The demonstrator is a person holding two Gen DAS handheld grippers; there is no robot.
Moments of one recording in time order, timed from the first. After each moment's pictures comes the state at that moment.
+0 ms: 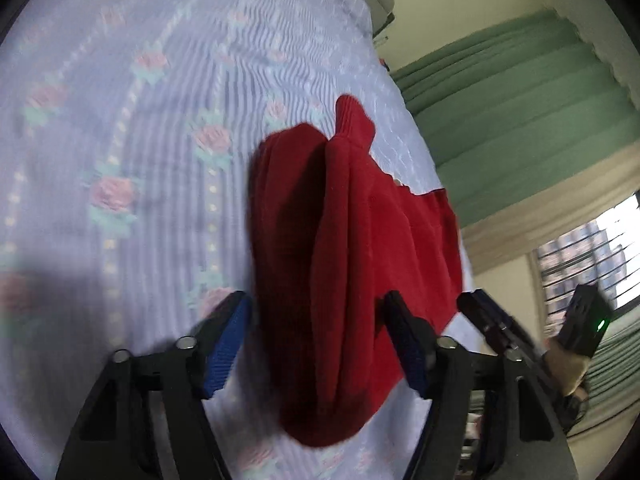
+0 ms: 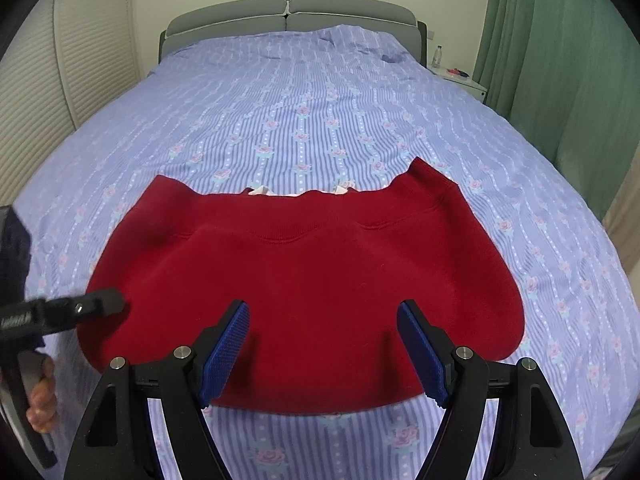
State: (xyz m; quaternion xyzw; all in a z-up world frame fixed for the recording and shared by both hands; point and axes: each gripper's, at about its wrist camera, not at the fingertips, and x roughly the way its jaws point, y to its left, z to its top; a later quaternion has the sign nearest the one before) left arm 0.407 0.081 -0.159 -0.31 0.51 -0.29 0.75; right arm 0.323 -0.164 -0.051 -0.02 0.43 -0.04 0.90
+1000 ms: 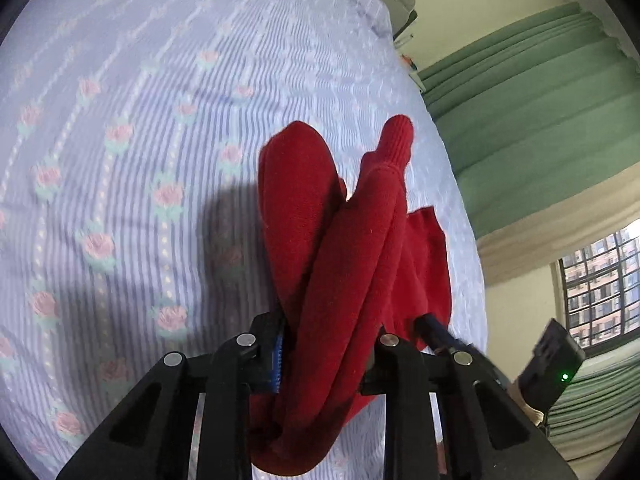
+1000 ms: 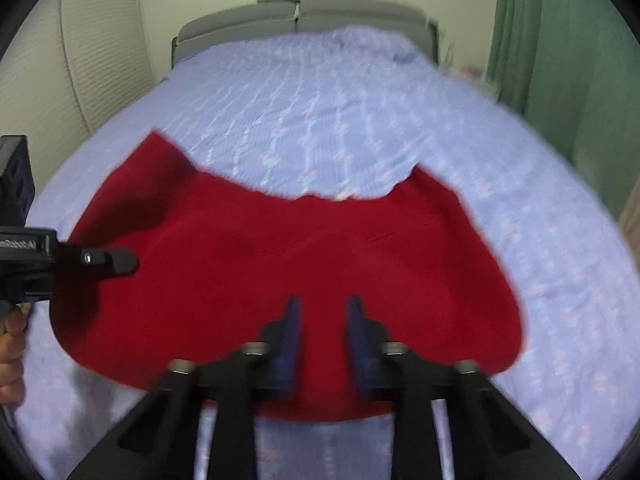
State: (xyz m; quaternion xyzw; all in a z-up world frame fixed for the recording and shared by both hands) left arm 0.408 0.057 -0.067 -0.26 0.53 -0.22 0.77; right arm 0.333 -0.182 -0.048 0.03 0.44 0.02 0.90
